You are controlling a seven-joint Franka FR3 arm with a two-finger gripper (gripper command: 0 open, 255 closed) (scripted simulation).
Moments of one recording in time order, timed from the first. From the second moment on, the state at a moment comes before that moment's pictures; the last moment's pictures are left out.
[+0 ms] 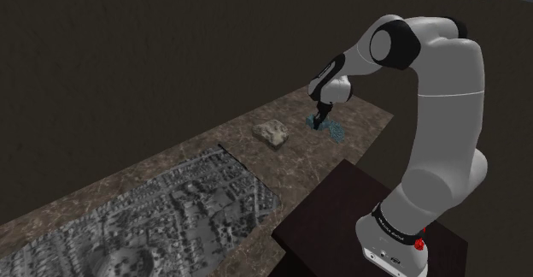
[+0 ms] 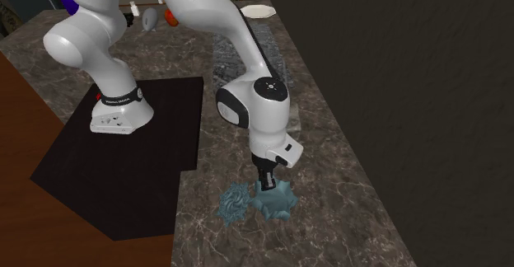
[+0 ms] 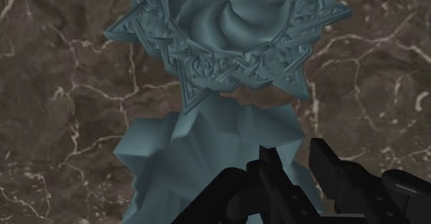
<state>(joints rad) -0.26 0.56 -0.35 -2.09 0.27 2.61 -0.89</state>
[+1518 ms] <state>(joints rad) -0.20 0.40 -0.43 -2.11 0.18 2.47 -0.84</state>
